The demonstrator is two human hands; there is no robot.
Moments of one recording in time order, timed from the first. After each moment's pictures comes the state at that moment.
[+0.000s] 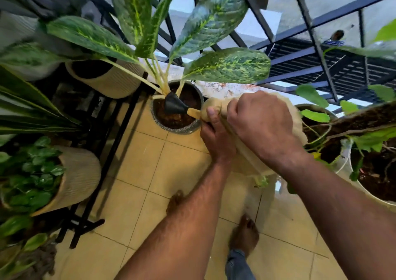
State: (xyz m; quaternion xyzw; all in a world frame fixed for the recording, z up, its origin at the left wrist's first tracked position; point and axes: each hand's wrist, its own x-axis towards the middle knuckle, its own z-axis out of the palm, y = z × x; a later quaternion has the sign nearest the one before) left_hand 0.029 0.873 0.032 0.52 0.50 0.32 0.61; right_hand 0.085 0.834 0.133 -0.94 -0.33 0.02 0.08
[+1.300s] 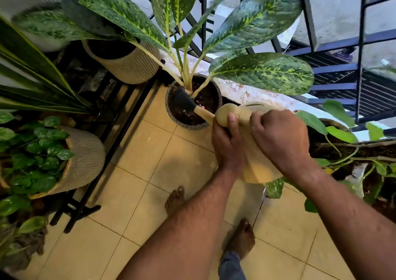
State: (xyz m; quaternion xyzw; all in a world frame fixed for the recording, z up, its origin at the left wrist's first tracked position) left_hand 0.004 0.912 -0.004 0.56 0.50 0.30 0.59; right_hand 0.077 0.864 0.088 -0.94 -0.32 0.06 0.08
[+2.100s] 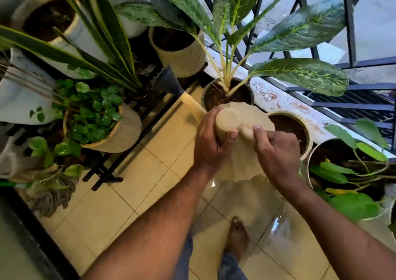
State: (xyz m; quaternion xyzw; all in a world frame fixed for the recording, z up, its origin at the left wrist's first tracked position) left_hand -0.133 0.945 0.036 0.76 0.35 0.35 0.42; right_hand -0.022 0.839 0.103 -0.85 -0.34 0.13 0.37
